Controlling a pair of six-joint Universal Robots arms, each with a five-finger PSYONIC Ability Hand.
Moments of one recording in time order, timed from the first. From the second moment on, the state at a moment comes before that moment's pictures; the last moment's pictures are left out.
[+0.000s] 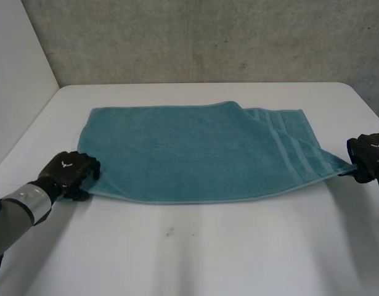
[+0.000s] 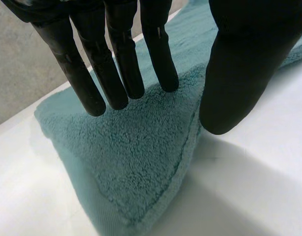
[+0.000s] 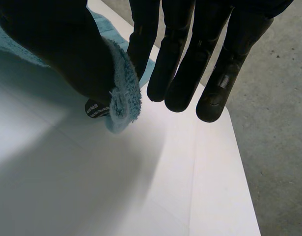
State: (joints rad) left arm 4.77 -2.00 -1.89 3.51 -1.02 3.63; right arm 1.48 -1.24 1.81 -0.29 1.36 2.63; left_hand 0.77 0.77 0.77 0.77 0.58; right_hand 0.98 1.18 1.19 1.19 0.99
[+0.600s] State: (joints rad) left arm 4.76 -1.89 -1.90 3.55 -1.15 3.67; right arm 1.49 -1.30 1.82 -0.21 1.36 2.54; left_hand 1.13 1.20 1.19 1.19 0.97; right_hand 0.98 1.18 1.19 1.19 0.99
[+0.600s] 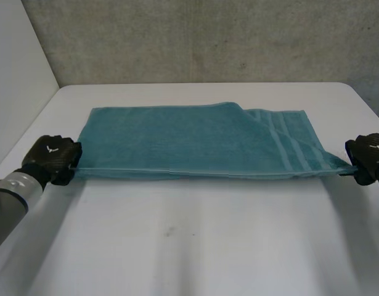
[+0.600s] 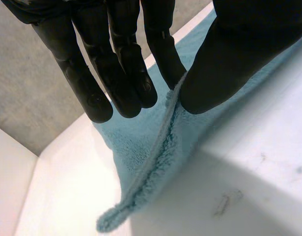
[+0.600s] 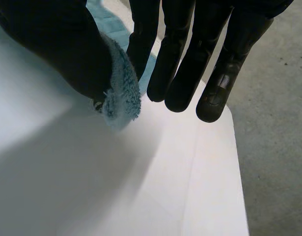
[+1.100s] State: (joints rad) left arm 4.84 -1.43 -2.02 2.95 -1.14 4.11; right arm 1.49 -1.56 1.87 0.38 1.36 2.01; left_hand 1.13 1.20 1.19 1.19 0.97; right_hand 0.98 1.18 1.19 1.19 0.99
